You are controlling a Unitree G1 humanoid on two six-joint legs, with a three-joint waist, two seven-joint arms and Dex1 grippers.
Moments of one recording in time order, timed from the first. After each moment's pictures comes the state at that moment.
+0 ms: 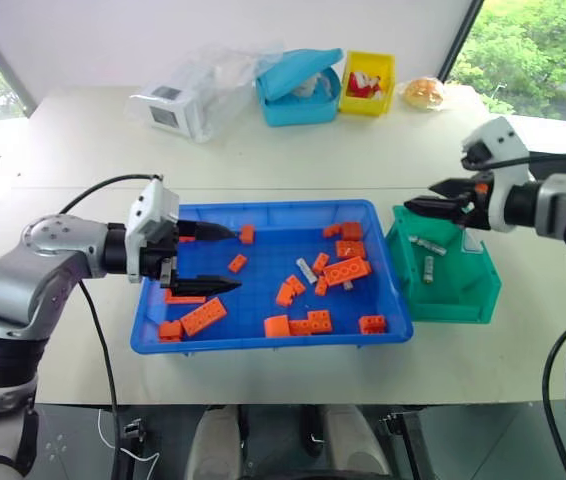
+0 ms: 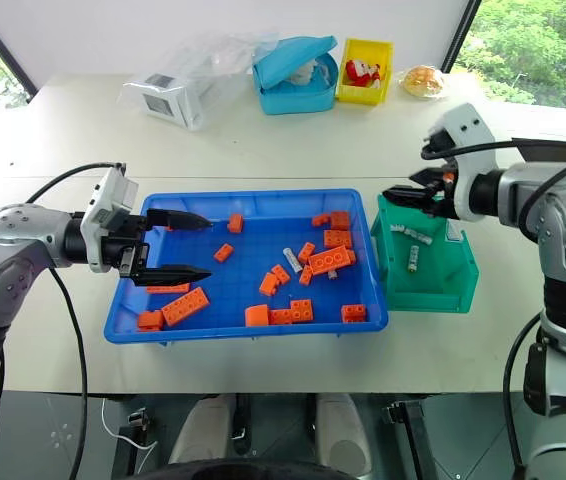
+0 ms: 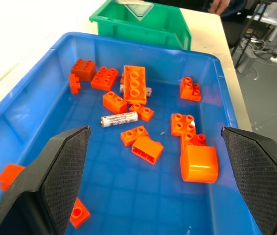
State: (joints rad) left arm -0.45 0.86 0.01 -0.23 -0.64 0.60 -1.24; right arm -0.79 -0.83 -0.06 -0.21 0.42 1.27 0.79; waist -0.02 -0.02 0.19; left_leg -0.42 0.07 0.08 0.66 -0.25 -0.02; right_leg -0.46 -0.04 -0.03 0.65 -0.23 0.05
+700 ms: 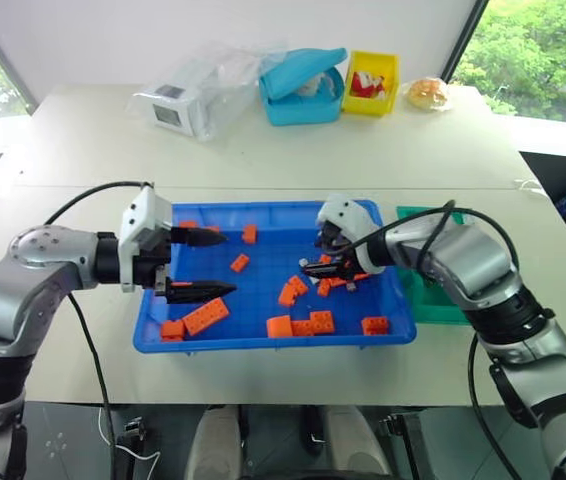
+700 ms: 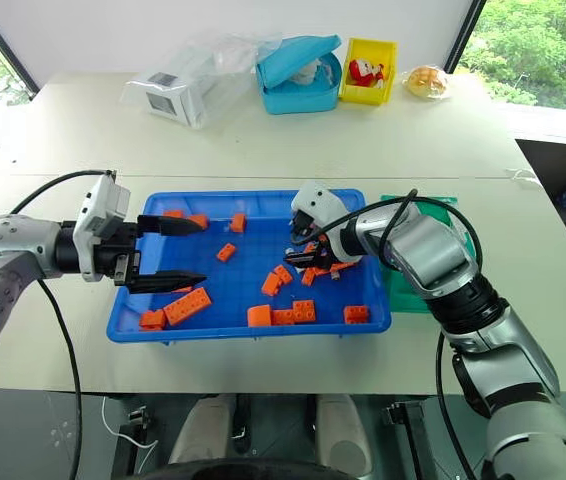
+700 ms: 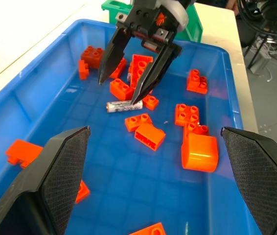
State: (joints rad) left arm -0.37 0.89 0.07 -0.32 -0.67 0.65 -1.17; right arm -0.76 -0.62 0.41 -0.19 0.32 1.07 0.79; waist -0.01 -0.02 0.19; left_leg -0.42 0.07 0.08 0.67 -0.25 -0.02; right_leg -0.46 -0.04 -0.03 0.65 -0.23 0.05
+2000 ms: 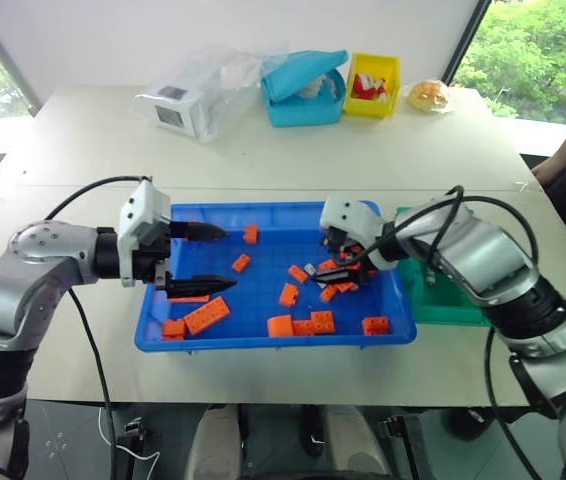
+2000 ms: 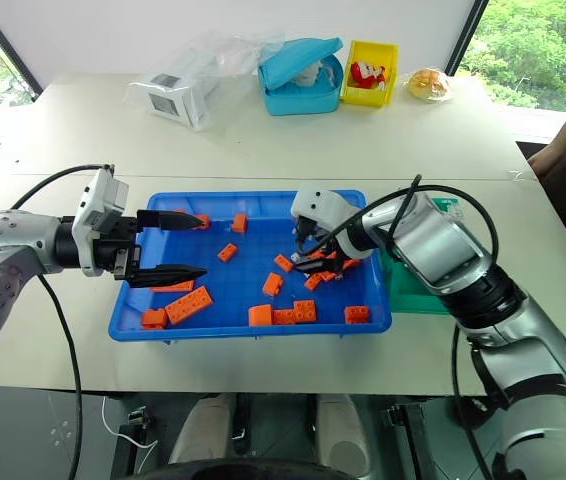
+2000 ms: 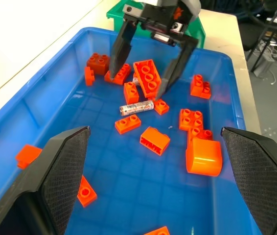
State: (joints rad) left arm -0.40 0.88 0.06 -0.27 -0.66 0.62 -1.19; right arm -0.83 -0.77 0.49 -0.25 0.22 1.00 1.02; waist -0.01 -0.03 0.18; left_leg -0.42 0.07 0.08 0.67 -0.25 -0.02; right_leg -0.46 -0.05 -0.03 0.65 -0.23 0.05
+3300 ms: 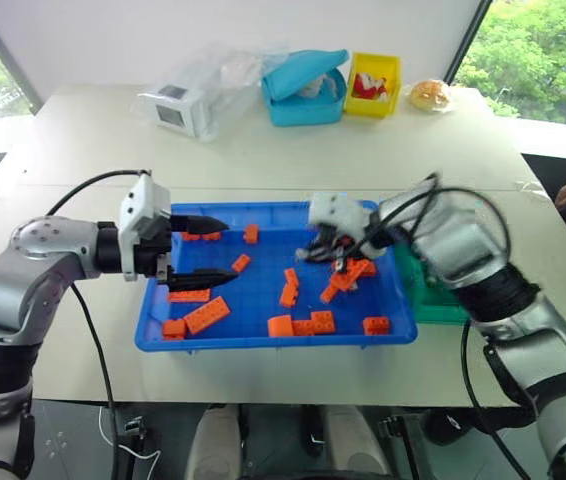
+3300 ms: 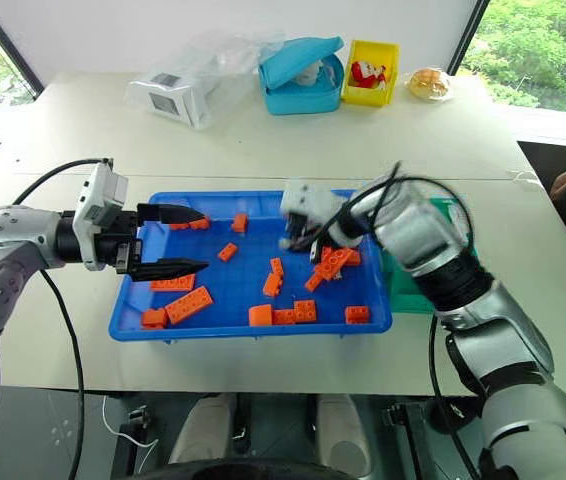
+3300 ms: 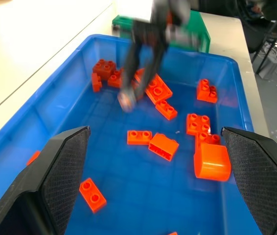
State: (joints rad) left arm -0.42 0.86 0.06 -0.26 -0.65 0.61 -1.19; right arm -0.90 -0.66 0.26 -0.14 0.15 1.08 1.17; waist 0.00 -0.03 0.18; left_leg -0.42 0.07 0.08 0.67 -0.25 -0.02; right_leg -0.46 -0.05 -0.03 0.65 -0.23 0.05
